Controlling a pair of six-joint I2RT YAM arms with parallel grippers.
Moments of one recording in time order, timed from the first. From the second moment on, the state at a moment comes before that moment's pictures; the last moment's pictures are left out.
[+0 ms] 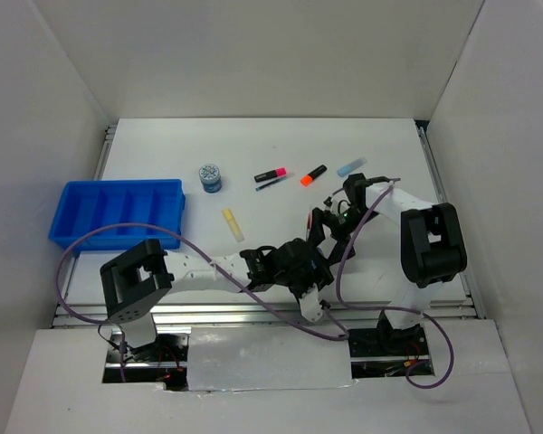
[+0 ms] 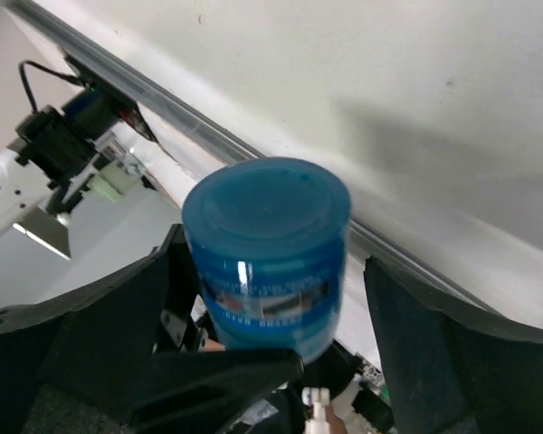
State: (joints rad) left arm -1.16 1.74 1.04 0.00 0.20 1.37; right arm 0.20 1.74 1.09 -0.99 -0.78 0.22
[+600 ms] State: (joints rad) left arm -0.99 1.52 1.28 -0.21 0.19 0.54; right arm -0.13 1.38 1.18 -0.90 -0.55 0.23
